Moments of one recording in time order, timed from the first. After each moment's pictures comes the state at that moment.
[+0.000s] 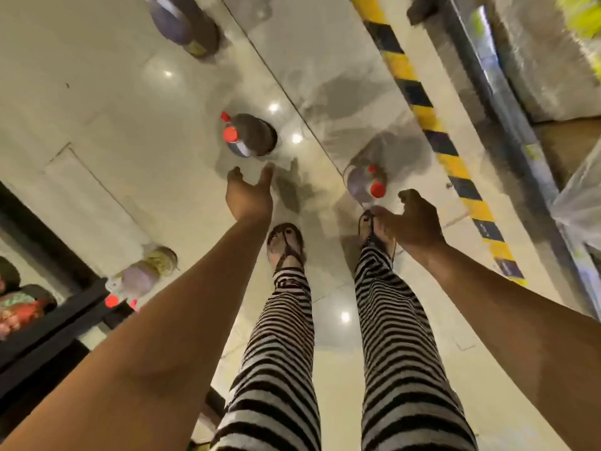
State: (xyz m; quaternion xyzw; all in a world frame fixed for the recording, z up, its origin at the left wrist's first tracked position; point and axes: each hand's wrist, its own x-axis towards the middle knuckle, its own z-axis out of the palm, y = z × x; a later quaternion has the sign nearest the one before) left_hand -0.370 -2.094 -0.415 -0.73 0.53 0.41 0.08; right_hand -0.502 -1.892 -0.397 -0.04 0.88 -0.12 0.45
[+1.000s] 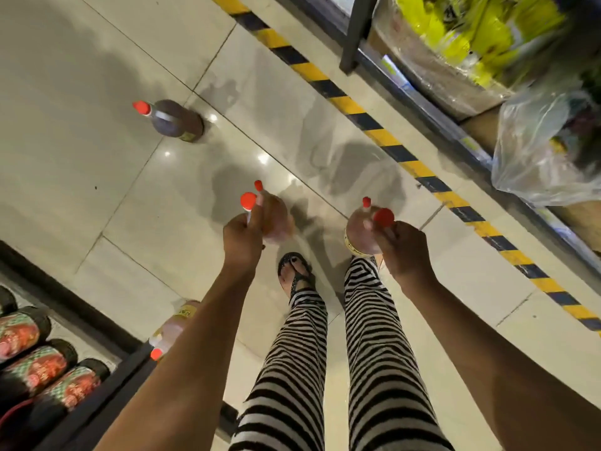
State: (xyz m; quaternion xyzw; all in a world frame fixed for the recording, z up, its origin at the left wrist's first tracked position) left_hand -0.387 -2.090 -0.297 -0.59 0.62 0.51 0.10; right_hand -0.472 -1.871 -0.290 0.08 0.87 -0.34 0.35
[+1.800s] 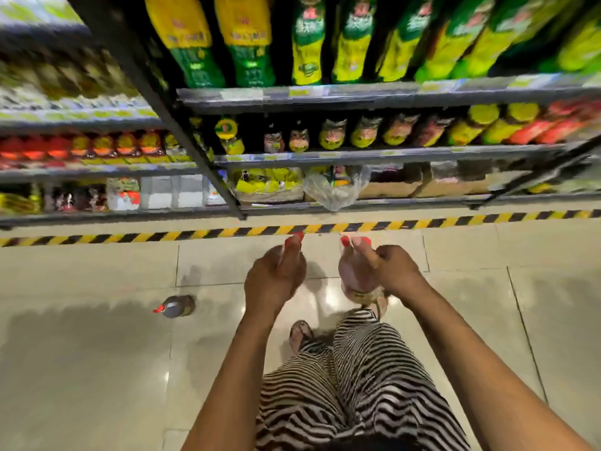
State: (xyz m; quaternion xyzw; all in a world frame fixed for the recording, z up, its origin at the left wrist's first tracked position) left_hand -0.390 -1.993 0.111 -0.15 0.83 0.48 0.23; right_hand -0.360 -1.795 0.106 0.32 0.84 -0.39 0.21
